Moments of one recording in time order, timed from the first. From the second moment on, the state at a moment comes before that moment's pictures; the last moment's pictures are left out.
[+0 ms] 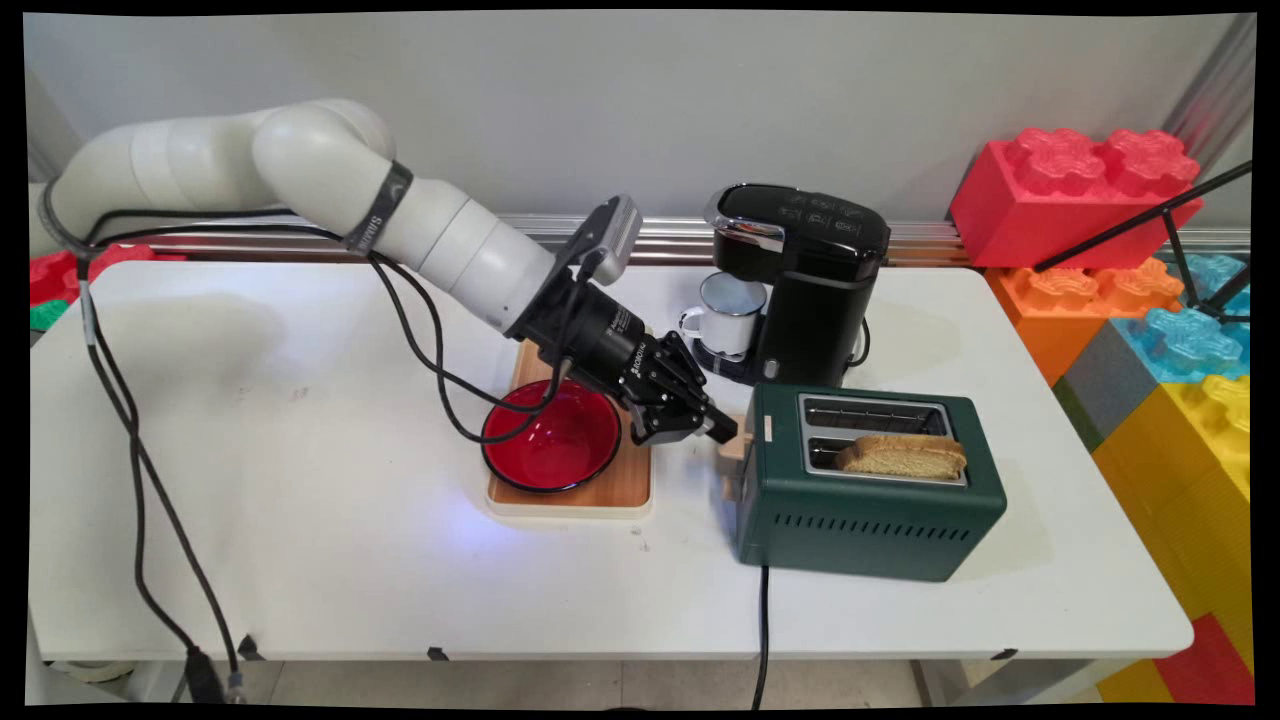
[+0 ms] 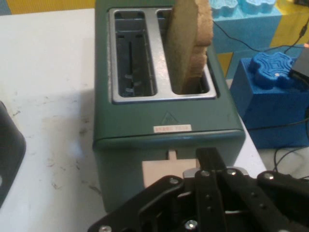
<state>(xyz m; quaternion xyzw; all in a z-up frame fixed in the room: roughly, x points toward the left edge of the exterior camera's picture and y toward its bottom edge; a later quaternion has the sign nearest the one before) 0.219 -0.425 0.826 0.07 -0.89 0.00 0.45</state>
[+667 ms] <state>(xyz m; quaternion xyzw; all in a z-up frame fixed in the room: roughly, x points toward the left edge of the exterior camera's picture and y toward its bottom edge) 0.219 -0.435 0.804 0.08 -0.88 0.01 0.46</state>
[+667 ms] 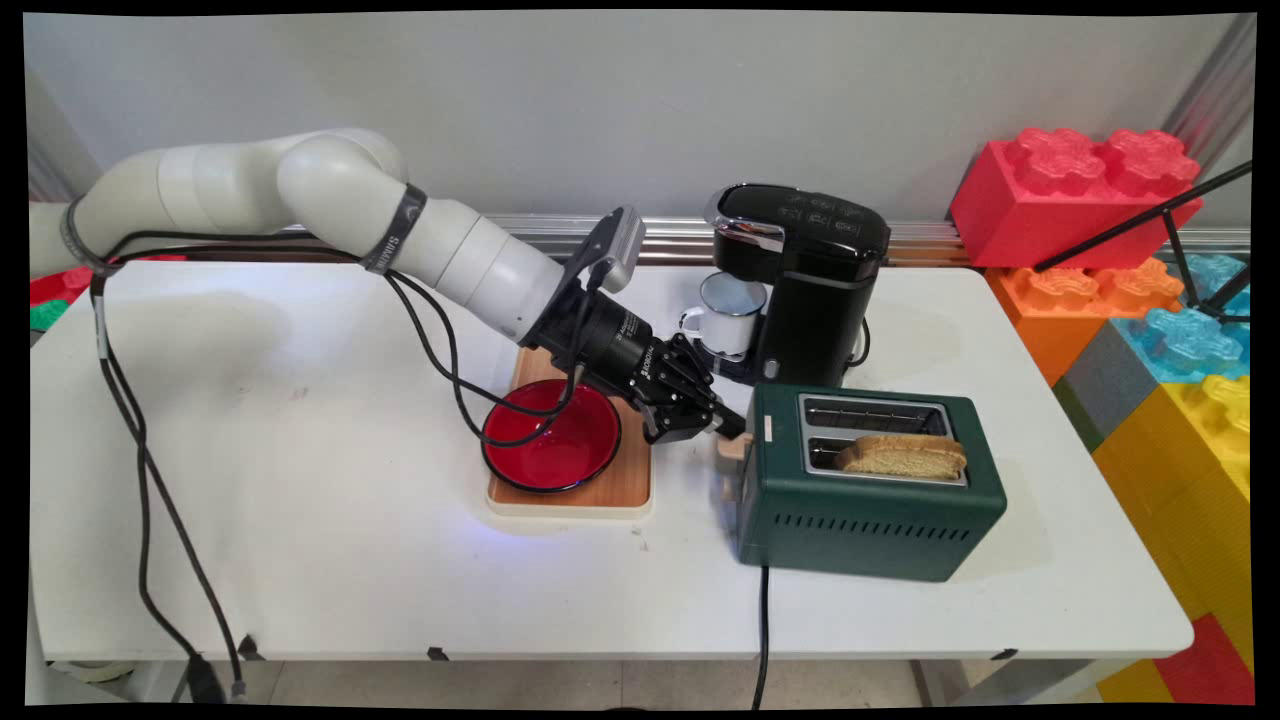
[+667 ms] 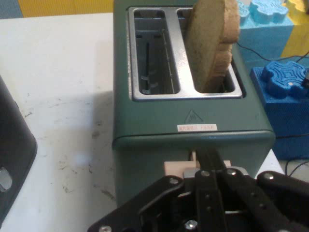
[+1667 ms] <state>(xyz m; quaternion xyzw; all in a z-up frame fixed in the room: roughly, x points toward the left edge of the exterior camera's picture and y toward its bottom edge) 0.220 -0.435 0.770 0.10 -0.88 0.01 0.46</state>
